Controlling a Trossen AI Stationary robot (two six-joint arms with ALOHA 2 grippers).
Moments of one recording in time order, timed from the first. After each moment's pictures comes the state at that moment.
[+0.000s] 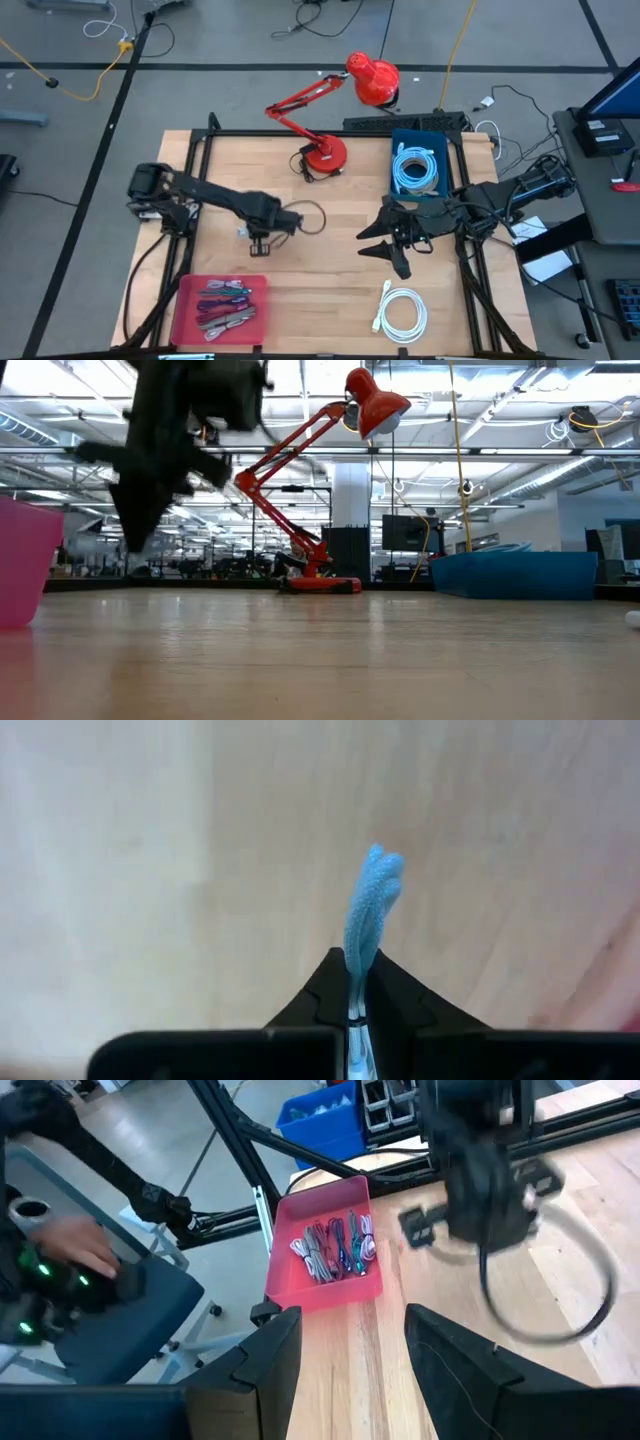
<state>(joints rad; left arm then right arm) -0.10 1.71 1.12 -1.17 -0.01 -0.24 0.39 1.26 1.34 -0.48 0.16 0.49</state>
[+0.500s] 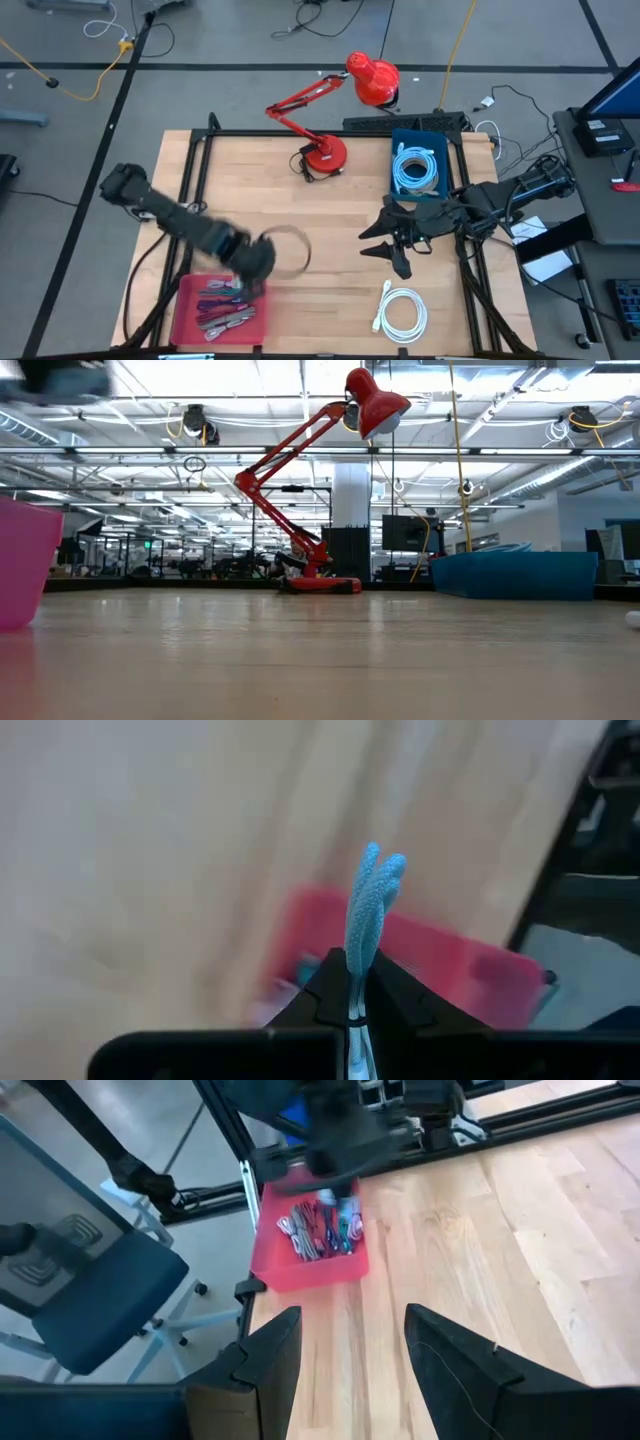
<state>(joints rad) -0.49 1.52 1.30 -1.09 0.07 -0.88 0.39 1.26 1.34 -0.54 0.16 0.46</state>
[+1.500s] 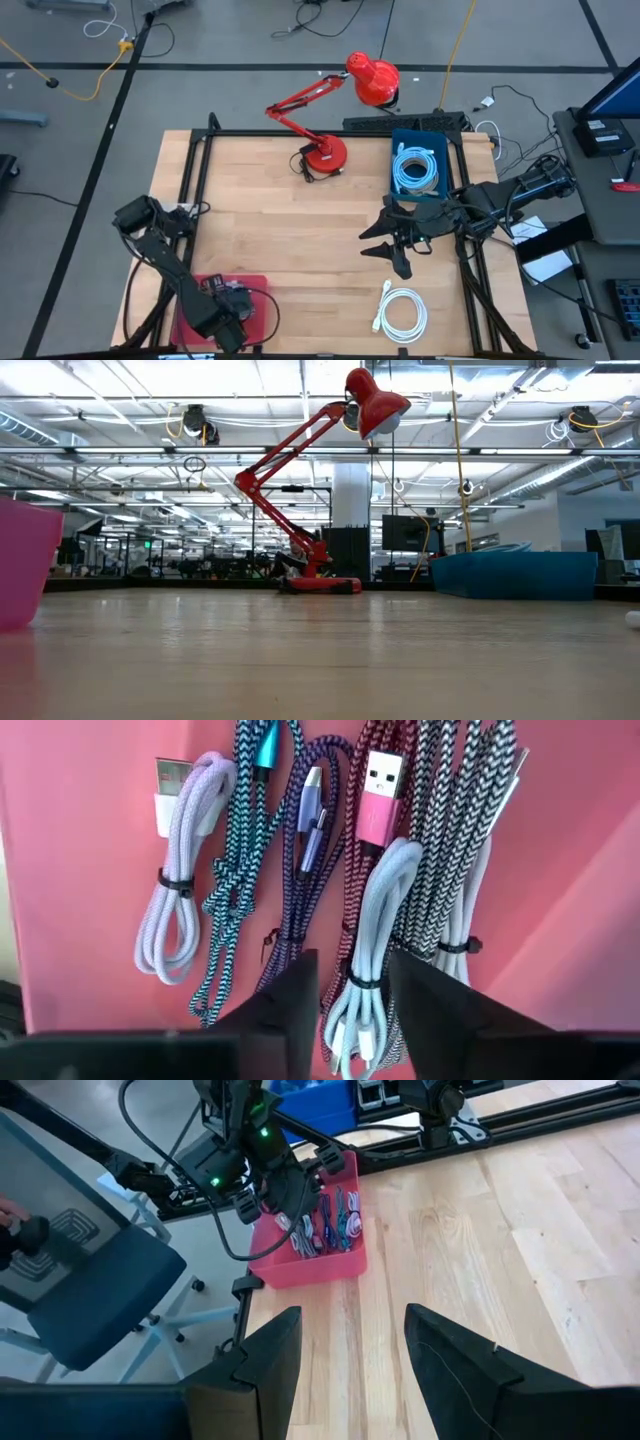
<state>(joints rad) -0.90 1.83 1.29 -1.15 0.14 -1.26 0.39 1.26 1.34 -0.55 0.16 0.44</state>
